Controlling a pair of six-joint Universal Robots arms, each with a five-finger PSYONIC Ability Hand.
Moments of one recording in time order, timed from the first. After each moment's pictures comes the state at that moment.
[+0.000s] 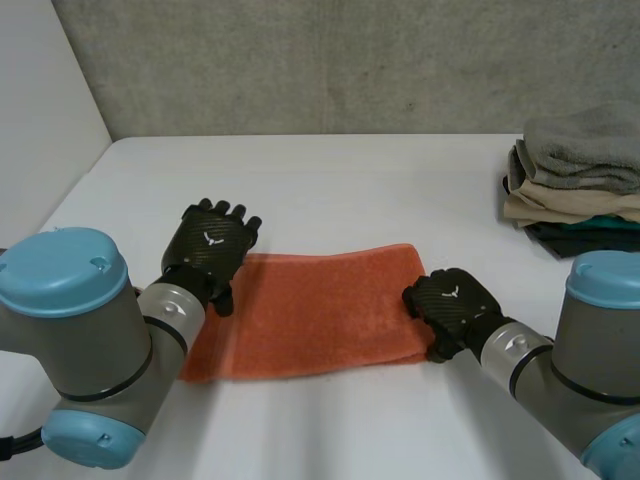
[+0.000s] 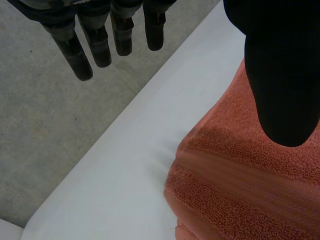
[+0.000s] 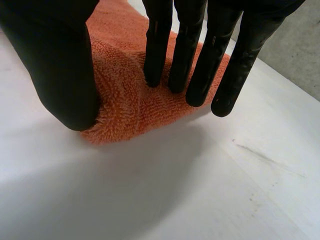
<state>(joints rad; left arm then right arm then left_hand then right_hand) 4.18 -1.91 -1.73 3.45 -1.63 3.65 1.92 -1.13 1.81 -0.25 1.24 2.70 0.19 0.20 0.21 0.20 0.05 0.67 0.79 0.79 0.79 0.58</state>
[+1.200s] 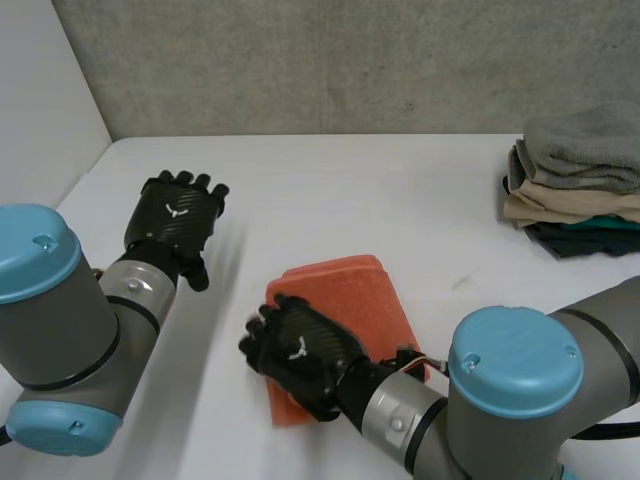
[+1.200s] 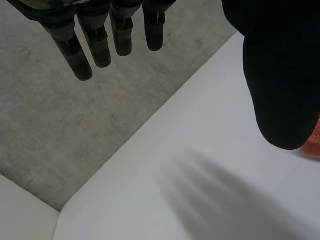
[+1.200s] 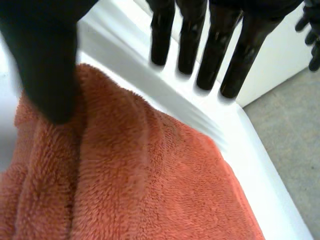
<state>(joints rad) 4.23 -1.81 -1.73 3.44 -1.68 3.59 2.34 -1.15 1.73 -0.30 1.15 2.42 0.19 0.20 0.21 0.20 0.05 0.40 0.52 0.54 0.54 0.39</state>
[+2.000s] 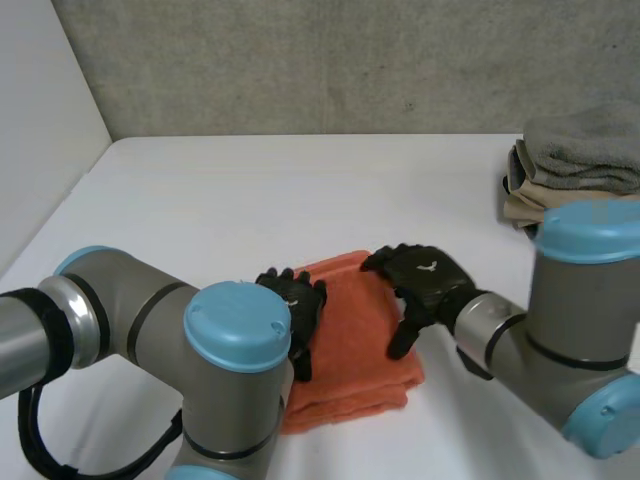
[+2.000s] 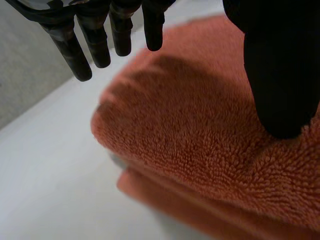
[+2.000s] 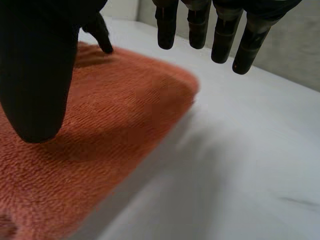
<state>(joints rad) 3.86 -2.17 -1.47 3.25 -1.92 3.35 2.01 -1.17 1.62 -0.04 1.31 2.99 0.19 0.20 0.21 0.20 0.05 0.20 0.22 0.20 0.23 0.07</state>
